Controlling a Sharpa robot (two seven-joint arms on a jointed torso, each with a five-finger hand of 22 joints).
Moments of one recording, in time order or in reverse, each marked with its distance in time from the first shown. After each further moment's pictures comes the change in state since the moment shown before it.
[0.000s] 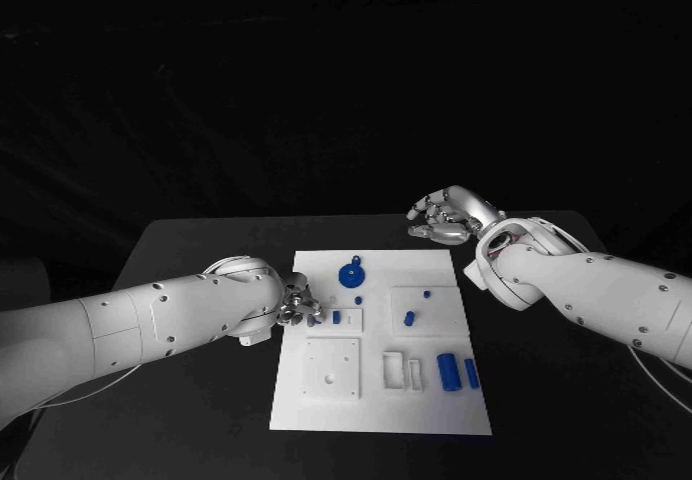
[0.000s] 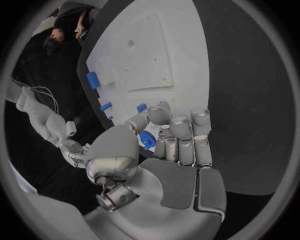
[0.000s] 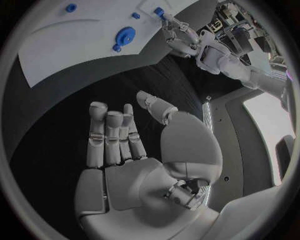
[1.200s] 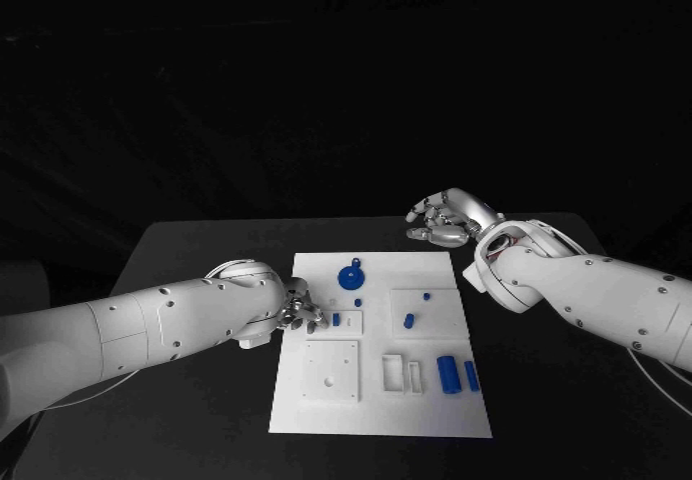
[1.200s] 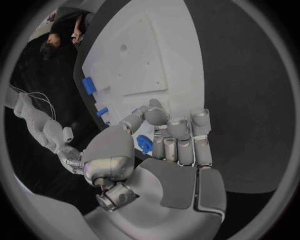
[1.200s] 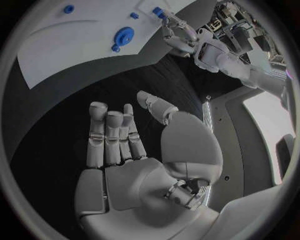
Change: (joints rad) left arm -0.008 0.020 -0.002 -0.027 -0.041 0.030 -0.010; left_hand -0.096 -0.146 -0.066 0.047 -0.033 0.119 -0.051 -0.015 0.012 -0.006 -0.002 -0.001 0.001 0.009 -0.022 0.000 0.004 0.000 0.000 0.000 -0.001 0.000; right arm 0.000 0.000 0.000 0.004 0.007 0.001 0.000; right_hand -0.004 -0.004 -0.006 0.000 0.023 -0.001 0.003 0.000 -0.002 -0.004 0.004 0.005 -0.001 0.000 0.000 0.000 -0.001 0.000 0.000 0.000 0.000 0.001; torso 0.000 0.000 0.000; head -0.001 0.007
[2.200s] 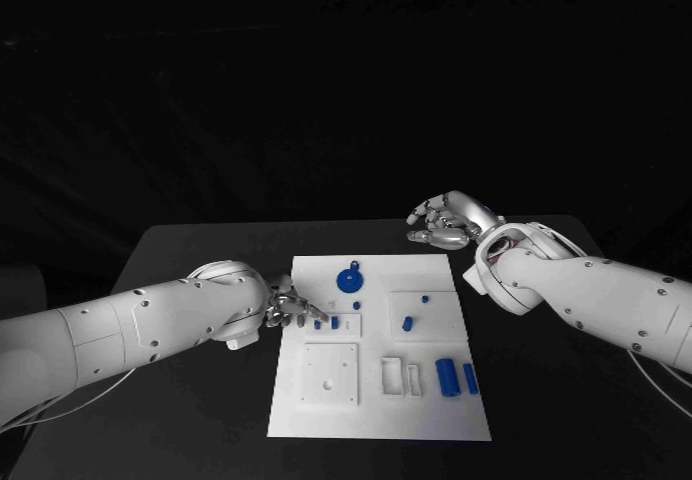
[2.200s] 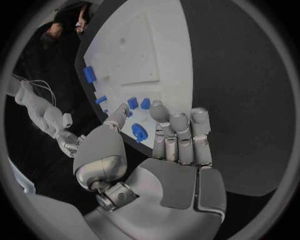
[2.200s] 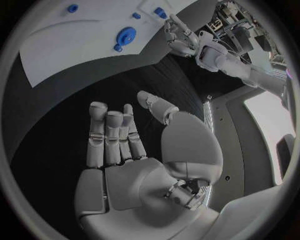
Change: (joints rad) left arm -0.004 -0.059 0.028 0.010 0.067 -0.053 0.025; left_hand -0.082 -0.210 -0.140 0.040 -0.004 -0.071 0.023 -0.044 0.012 -0.089 0.021 -0.036 0.003 -0.081 0.014 -0.043 -0.013 0.000 -0.062 0.021 -0.039 -0.005; right arm 0.000 -0.008 0.000 -0.002 0.004 0.000 -0.001; right_hand -0.004 -0.004 -0.011 0.000 0.028 -0.011 0.004 -0.004 -0.002 0.000 0.000 -0.001 -0.001 0.000 0.000 0.000 -0.001 0.000 -0.002 0.002 0.000 0.000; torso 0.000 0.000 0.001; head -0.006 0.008
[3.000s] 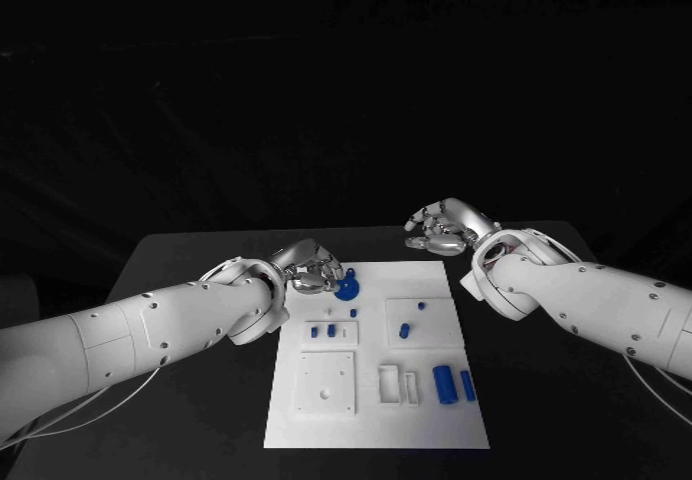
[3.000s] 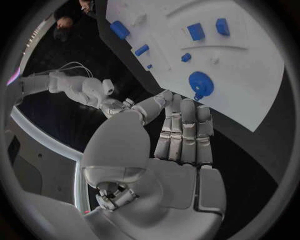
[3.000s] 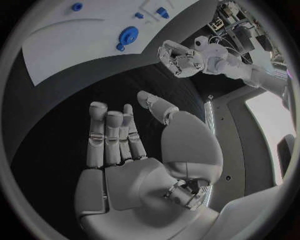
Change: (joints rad) left arm 0.001 0.046 0.018 -0.020 0.058 -0.379 0.524; left_hand 0.575 0.158 0.195 -0.201 0.028 -0.123 0.117 -0.141 -0.315 -0.205 0.158 -0.504 -0.285 -0.165 0.154 -0.162 -0.107 -0.040 -0.165 0.048 -0.117 -0.019; right arm 0.000 0.000 0.000 -0.012 0.005 0.000 0.001; right_hand 0.000 0.000 0.000 0.000 0.004 -0.005 0.002 0.000 -0.001 0.000 0.000 0.000 -0.001 -0.001 0.001 0.000 -0.001 0.000 0.000 0.000 0.000 0.000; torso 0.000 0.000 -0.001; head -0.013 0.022
